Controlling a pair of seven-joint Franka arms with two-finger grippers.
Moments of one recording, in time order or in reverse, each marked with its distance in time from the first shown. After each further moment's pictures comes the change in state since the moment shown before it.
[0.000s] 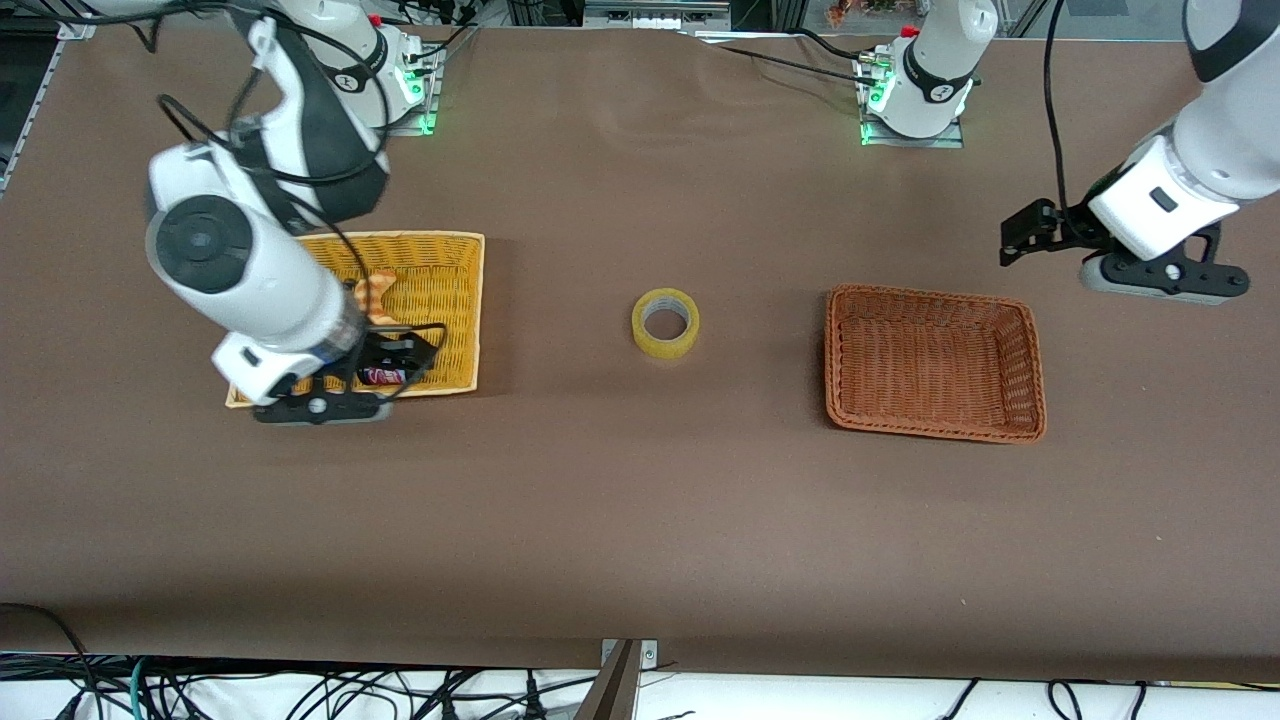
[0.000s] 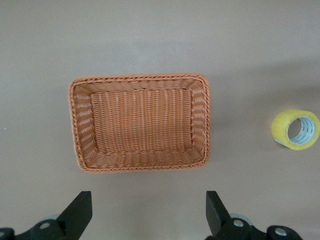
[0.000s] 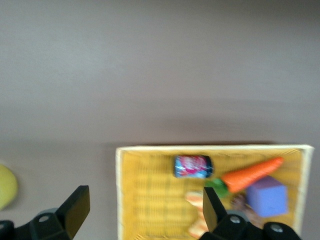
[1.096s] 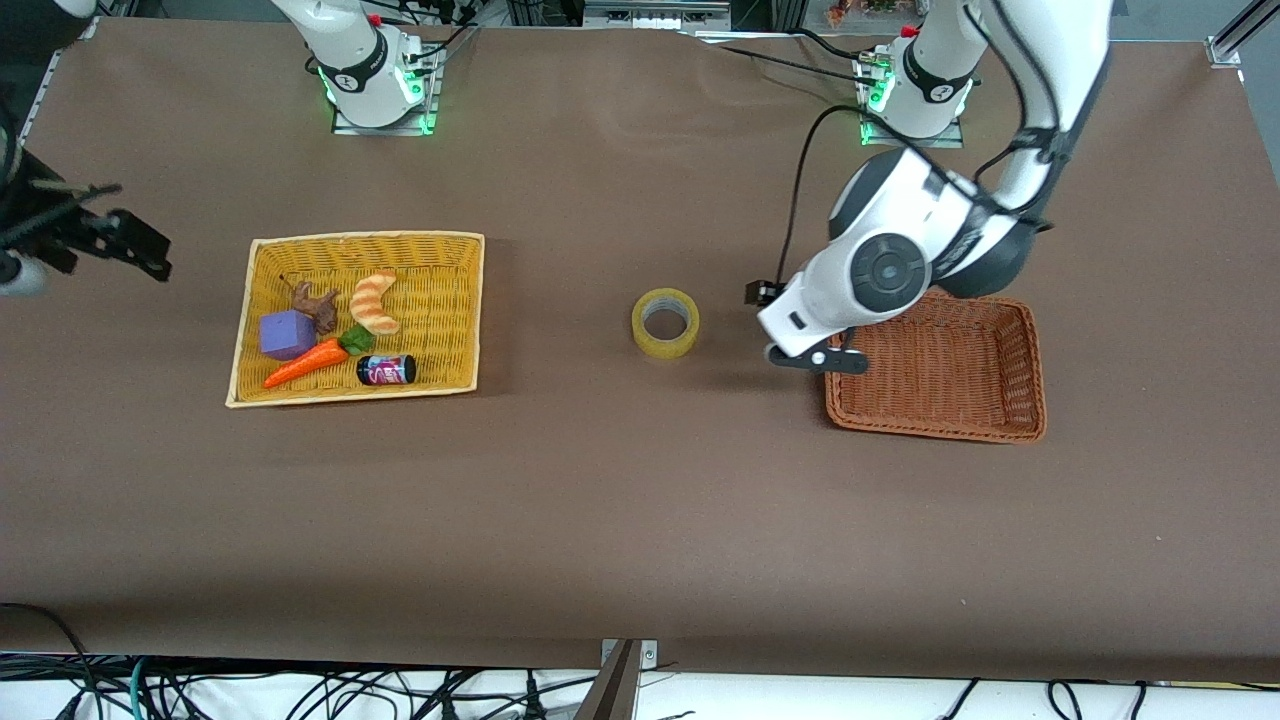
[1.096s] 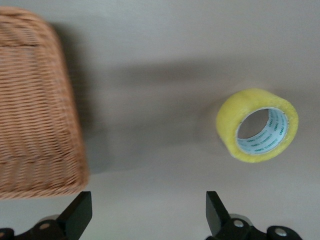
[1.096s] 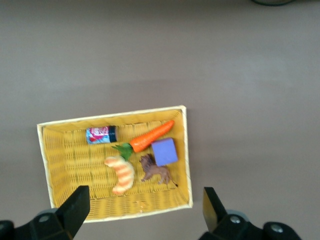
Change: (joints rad) left arm -0.103 0.444 -0.312 -0.012 -0.003 0.247 -0.402; right arm -0.130 -0.450 -0.256 -0.221 0.132 -0.081 -0.268
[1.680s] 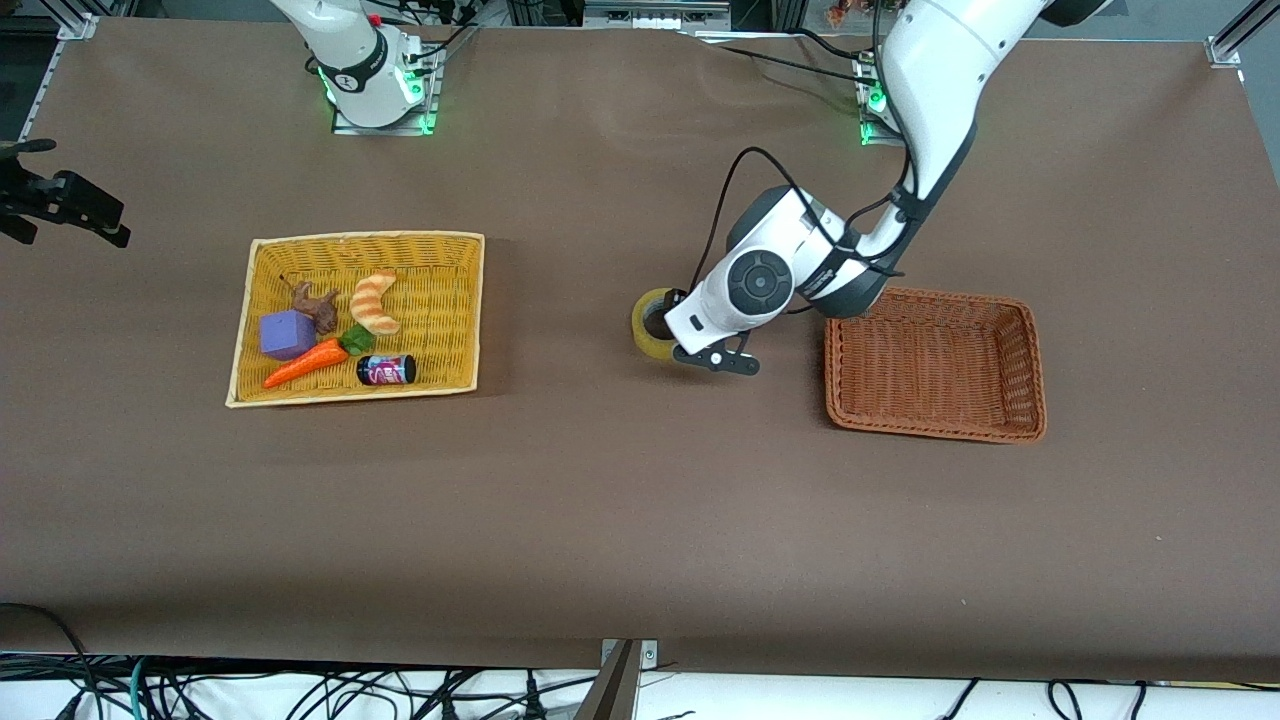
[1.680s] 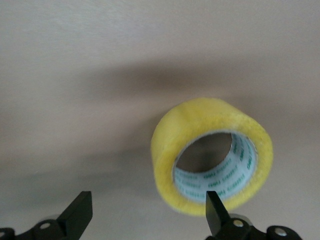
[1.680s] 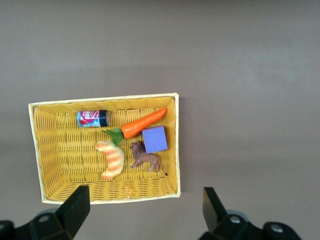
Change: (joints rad) left arm -0.143 0.205 -0.001 -0.001 0.024 0.287 -0.044; right arm 0.060 -0.009 -0.144 -0.024 0.056 -0.017 -0.132
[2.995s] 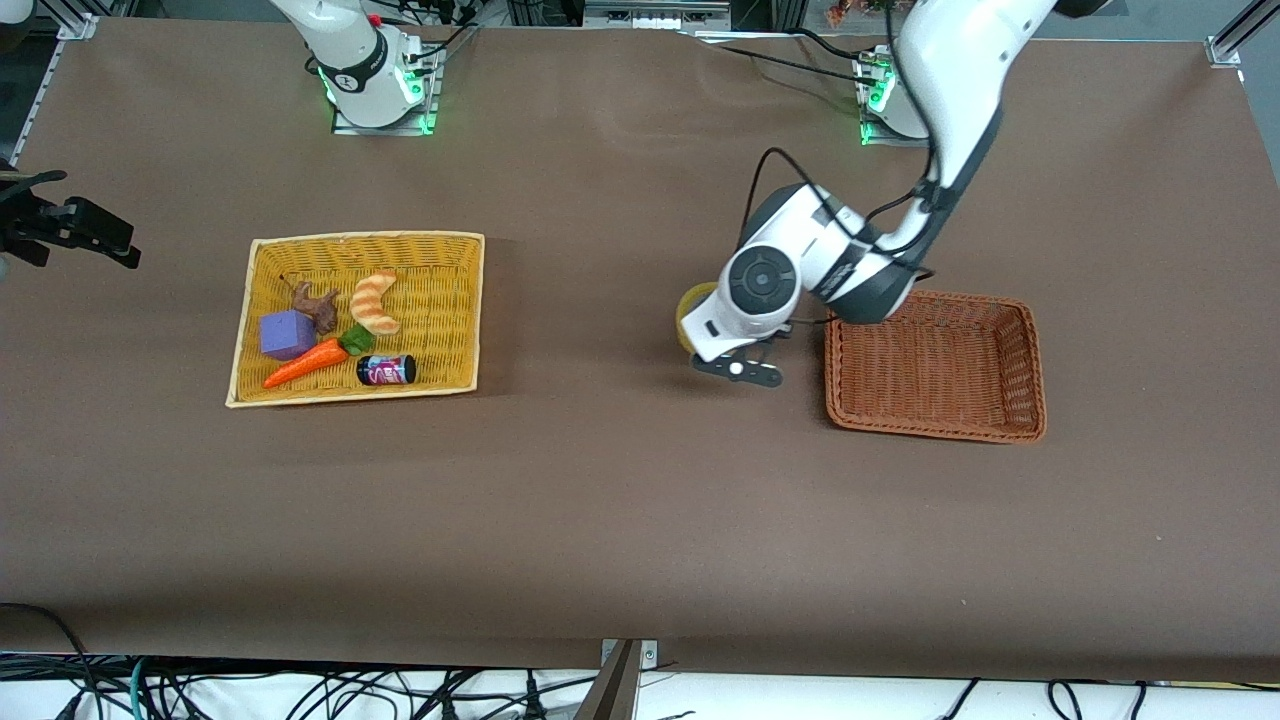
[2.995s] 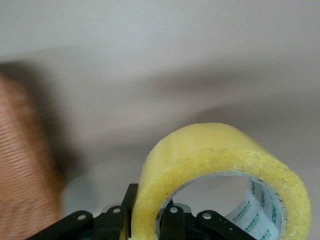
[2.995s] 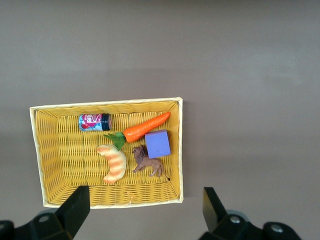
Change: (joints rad) left arm 0.059 -0.128 0.028 0.067 0.149 -0.286 0.002; right arm 0.016 0.049 -0.010 0.036 0.003 -0.001 0.000
